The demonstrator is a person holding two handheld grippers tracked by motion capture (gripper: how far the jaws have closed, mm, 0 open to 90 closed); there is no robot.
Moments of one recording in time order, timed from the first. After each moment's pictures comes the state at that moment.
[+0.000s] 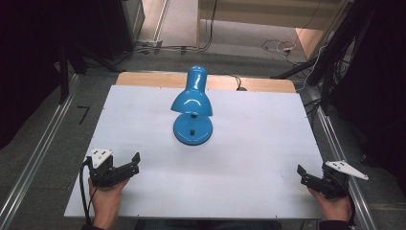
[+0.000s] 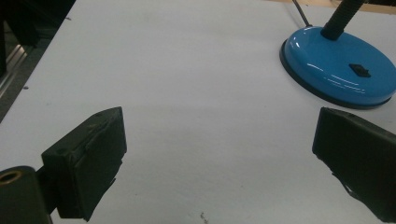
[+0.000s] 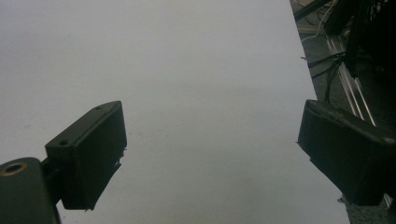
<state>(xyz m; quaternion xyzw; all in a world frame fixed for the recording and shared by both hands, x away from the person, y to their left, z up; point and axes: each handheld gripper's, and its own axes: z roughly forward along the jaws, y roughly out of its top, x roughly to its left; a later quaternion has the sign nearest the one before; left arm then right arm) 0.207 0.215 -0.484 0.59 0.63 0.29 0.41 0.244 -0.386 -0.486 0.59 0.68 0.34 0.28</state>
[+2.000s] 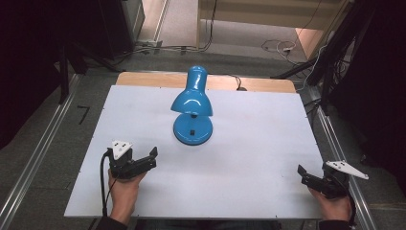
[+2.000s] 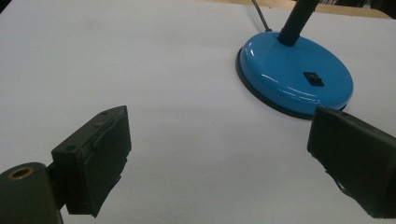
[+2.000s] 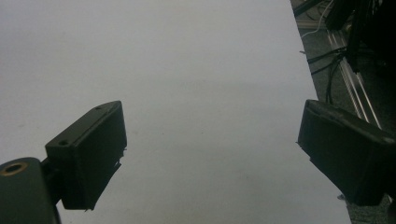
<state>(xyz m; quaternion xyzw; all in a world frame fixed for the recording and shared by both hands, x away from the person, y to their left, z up) 0.232 0.175 -0.480 0.61 0.61 0.28 0.42 0.246 -0.390 -0.488 0.59 0.68 0.34 0.27</state>
